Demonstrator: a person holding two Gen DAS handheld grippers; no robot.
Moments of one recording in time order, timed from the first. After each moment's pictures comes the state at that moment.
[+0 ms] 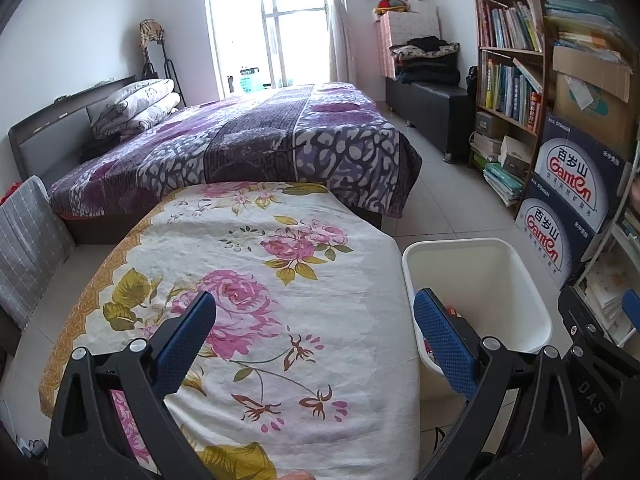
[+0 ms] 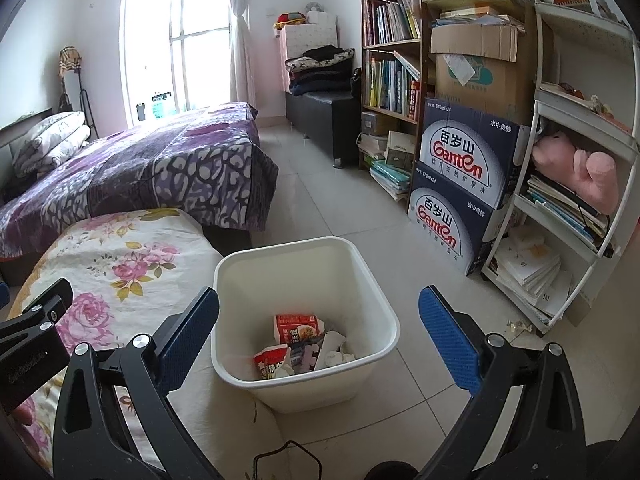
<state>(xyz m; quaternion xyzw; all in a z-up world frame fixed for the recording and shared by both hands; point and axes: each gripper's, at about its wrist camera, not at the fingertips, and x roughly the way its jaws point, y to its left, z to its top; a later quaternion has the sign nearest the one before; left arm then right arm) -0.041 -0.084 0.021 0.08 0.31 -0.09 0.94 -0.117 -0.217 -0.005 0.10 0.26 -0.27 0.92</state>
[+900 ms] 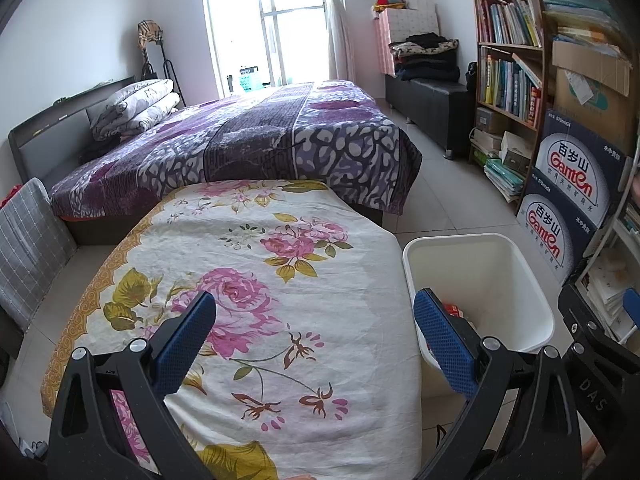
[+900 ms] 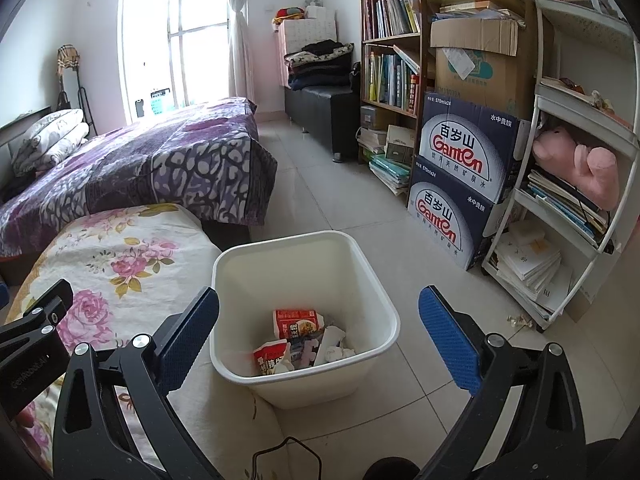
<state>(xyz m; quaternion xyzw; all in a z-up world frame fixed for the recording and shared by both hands) -0.041 -0.083 0.019 0.09 0.31 -0.09 0.94 -0.120 -0.220 -0.009 0.10 0.27 -0.27 0.92</state>
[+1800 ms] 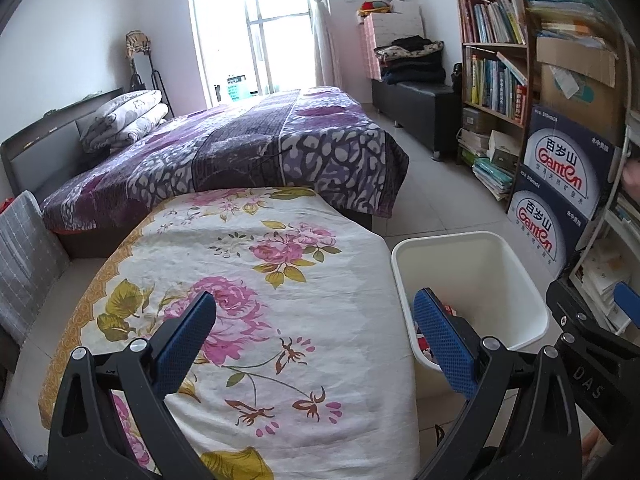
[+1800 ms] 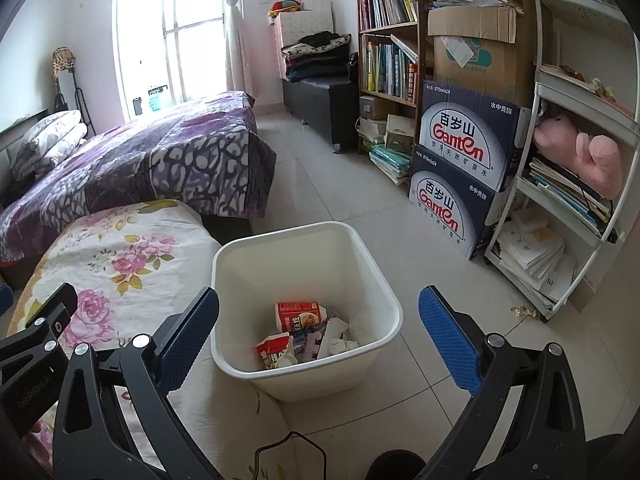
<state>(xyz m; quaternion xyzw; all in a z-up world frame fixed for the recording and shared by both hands) -0.044 -0.086 0.017 0.10 0.30 -0.12 0.94 -0.119 -0.226 -0.013 0.12 0.29 -0.26 0.91</state>
